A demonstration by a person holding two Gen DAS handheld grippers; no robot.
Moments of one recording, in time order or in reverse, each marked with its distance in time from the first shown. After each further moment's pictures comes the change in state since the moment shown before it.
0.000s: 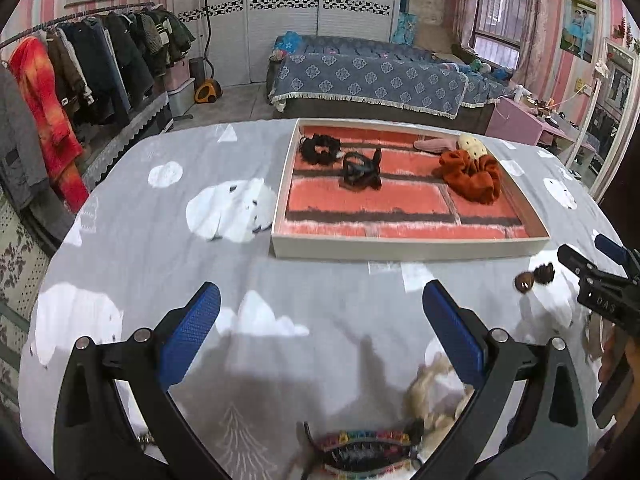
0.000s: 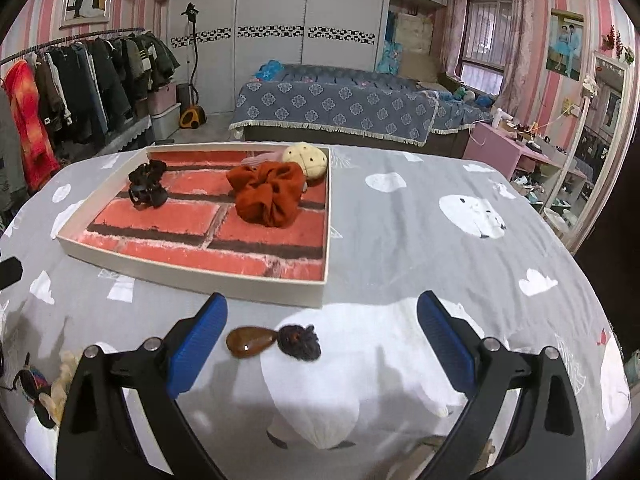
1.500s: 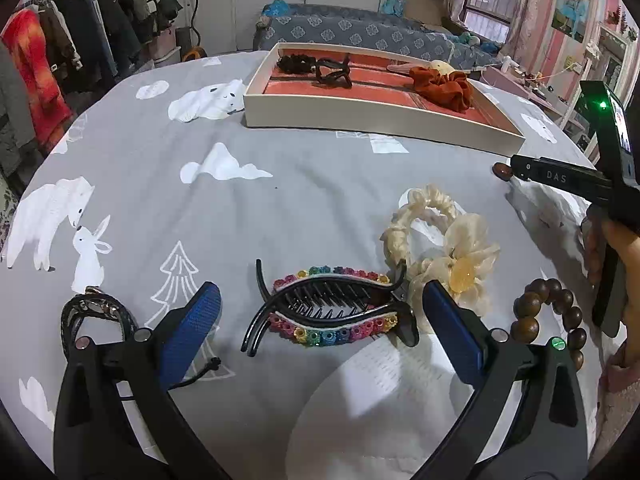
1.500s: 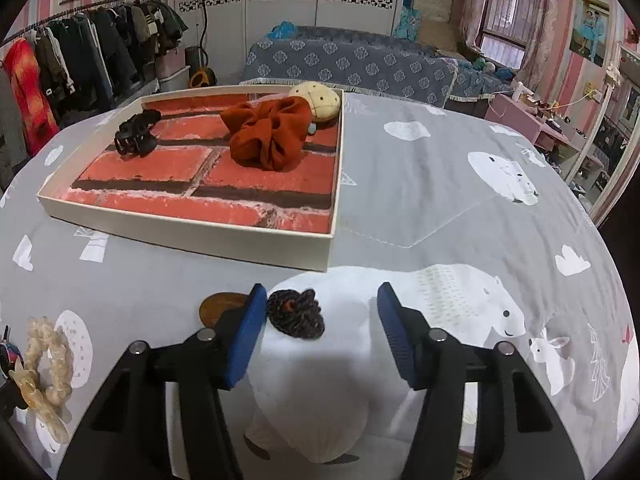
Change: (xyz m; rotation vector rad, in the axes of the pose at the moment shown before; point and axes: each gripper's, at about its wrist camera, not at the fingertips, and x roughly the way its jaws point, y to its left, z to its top) left arm -0.007 -0.015 -0.097 0.005 0.112 -0.059; right arm 0.050 0.003 -0.014 -0.040 0.153 0.041
